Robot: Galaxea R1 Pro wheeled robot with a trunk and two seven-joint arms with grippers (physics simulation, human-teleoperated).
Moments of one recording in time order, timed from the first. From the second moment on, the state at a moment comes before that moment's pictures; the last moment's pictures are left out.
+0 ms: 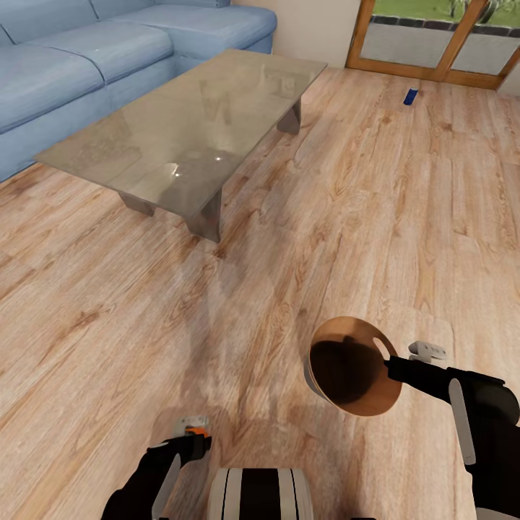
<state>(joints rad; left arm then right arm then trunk) -0.40 -0.12 0.10 -0.75 0.00 0.42 0.03 -0.42 -0.10 -0.36 -1.57 0.01 1.04 0.41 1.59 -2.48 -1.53</state>
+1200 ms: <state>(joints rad) -0.26 -0.13 -0.04 -1.42 0.01 0.85 0.11 -0.42 -0.10 -0.36 -1.57 0.01 1.04 0.41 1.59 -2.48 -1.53</state>
